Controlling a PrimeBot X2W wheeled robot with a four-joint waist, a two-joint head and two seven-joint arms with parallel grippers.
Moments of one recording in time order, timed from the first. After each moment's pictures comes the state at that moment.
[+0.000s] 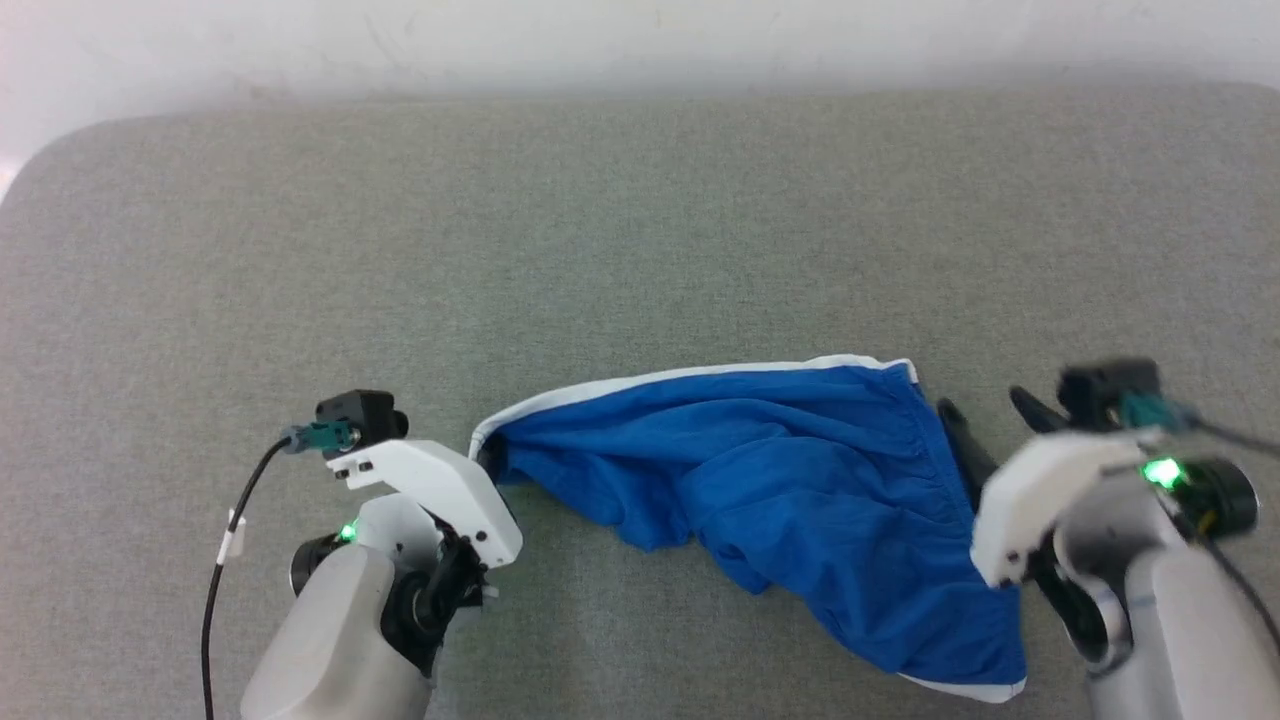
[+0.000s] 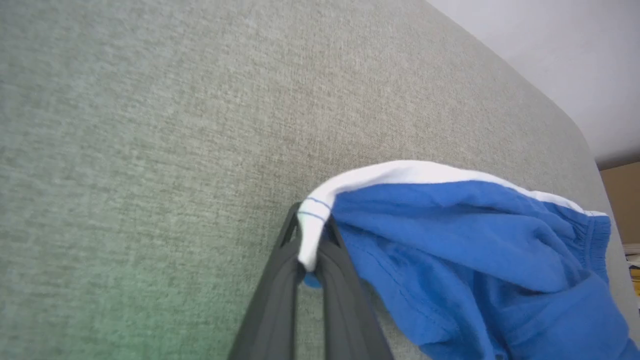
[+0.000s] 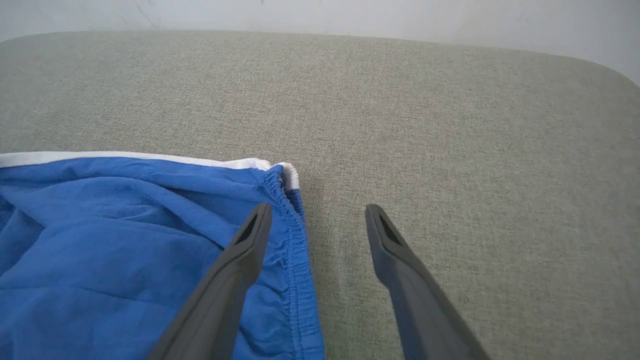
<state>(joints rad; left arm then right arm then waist) -0.39 0.14 -0.27 0.51 -0.73 0.10 0.24 -0.19 -0.07 -0.03 0.13 0.12 0.13 0.33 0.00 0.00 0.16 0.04</state>
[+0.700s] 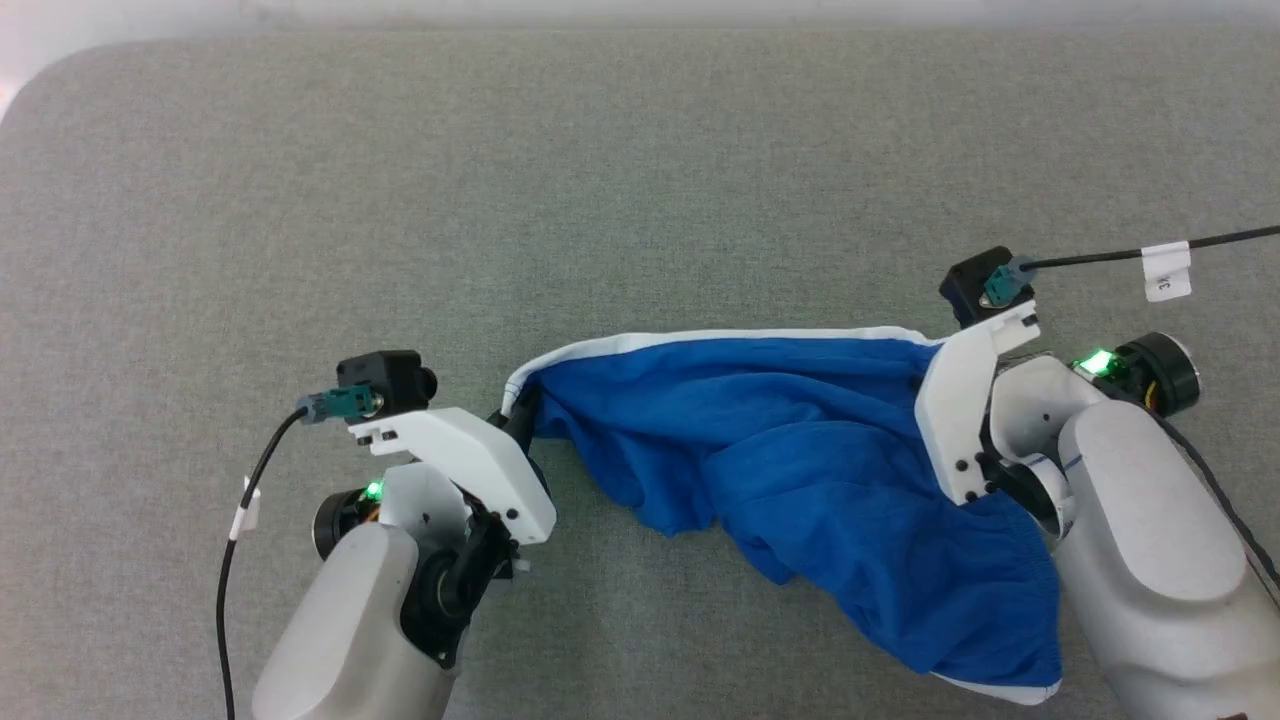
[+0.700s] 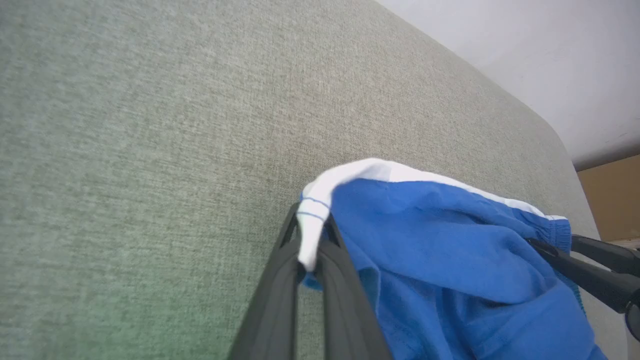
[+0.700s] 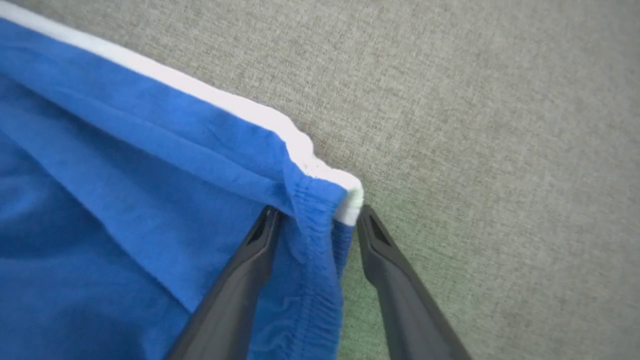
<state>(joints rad) -0.37 0.14 -0.31 0.28 -0.71 0.15 0.27 -0.56 -0.17 0.23 0.48 0.11 0.13 0.65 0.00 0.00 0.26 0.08</state>
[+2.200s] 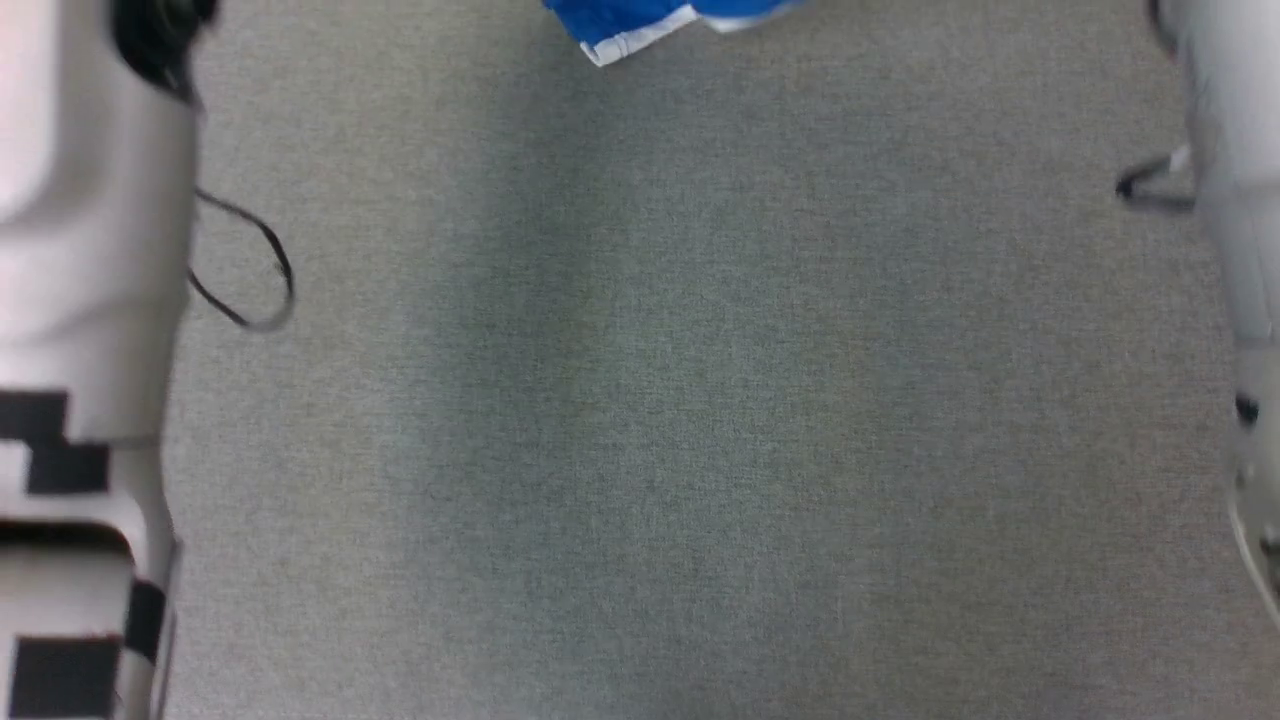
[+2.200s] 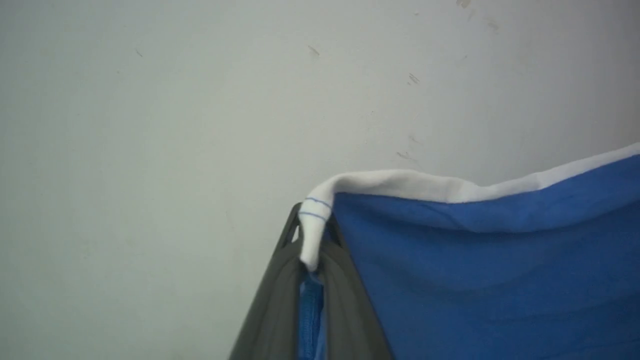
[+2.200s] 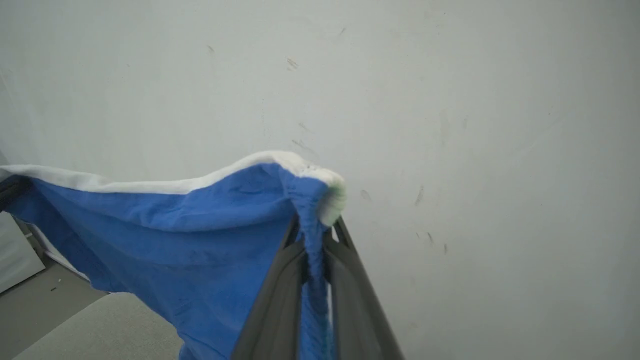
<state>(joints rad) -1.27 0.32 -0.31 0.52 -0.45 0.09 -0.03 -1.40 -0.10 0.19 0.71 0.41 0.13 0.08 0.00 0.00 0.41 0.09</state>
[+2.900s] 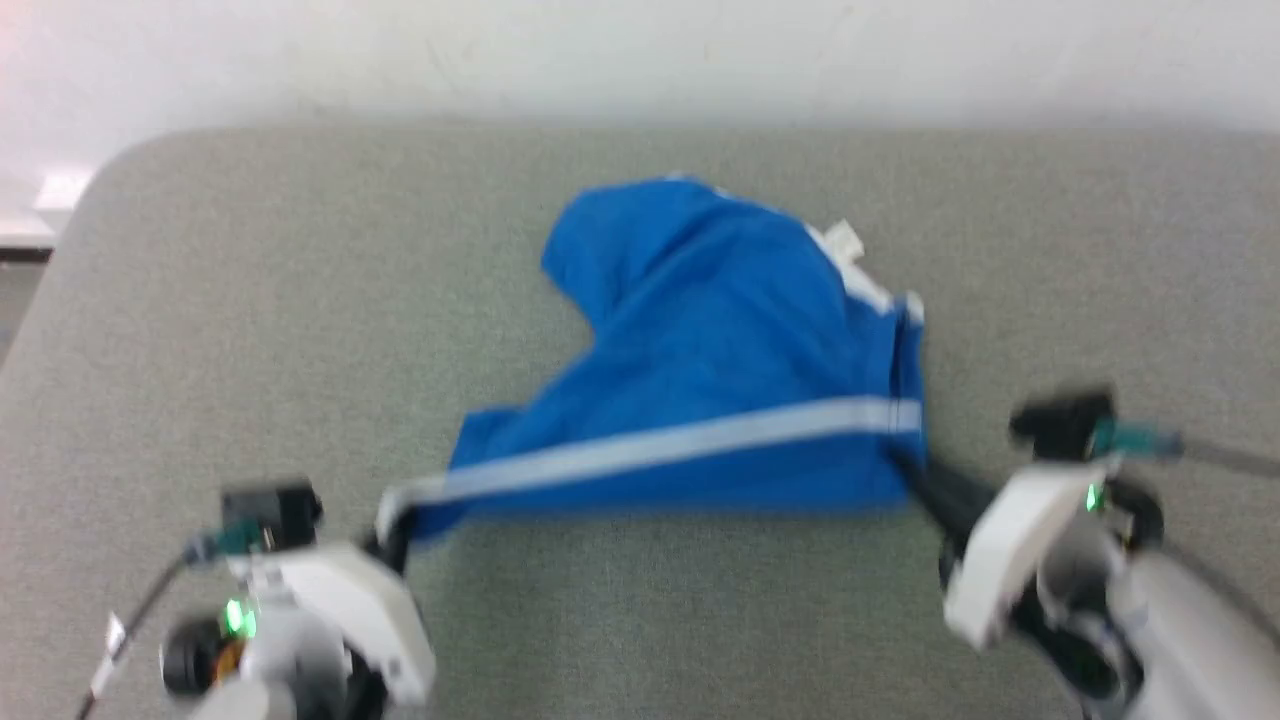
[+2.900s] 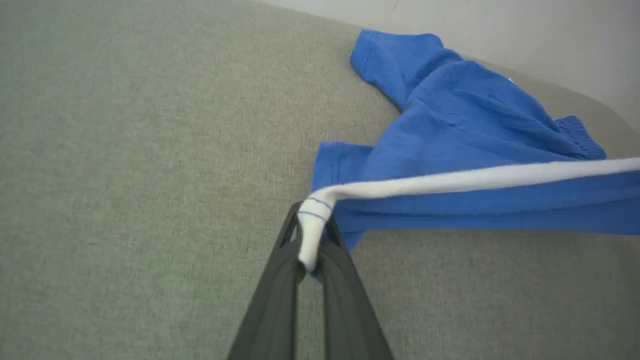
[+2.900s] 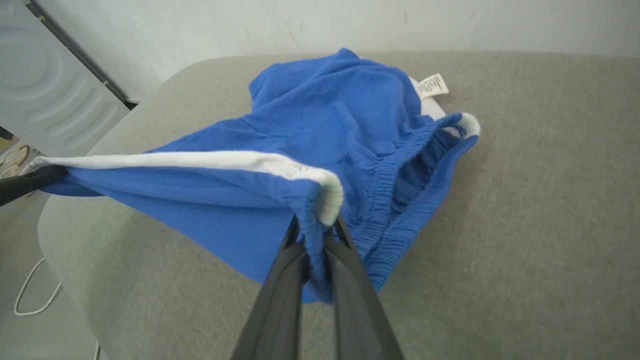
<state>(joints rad) -0.11 0.42 -0.34 -0.01 -0.67 0.25 0.23 -0.34 -0.38 0.46 0.28 0.73 0.13 0.11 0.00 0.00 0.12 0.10</state>
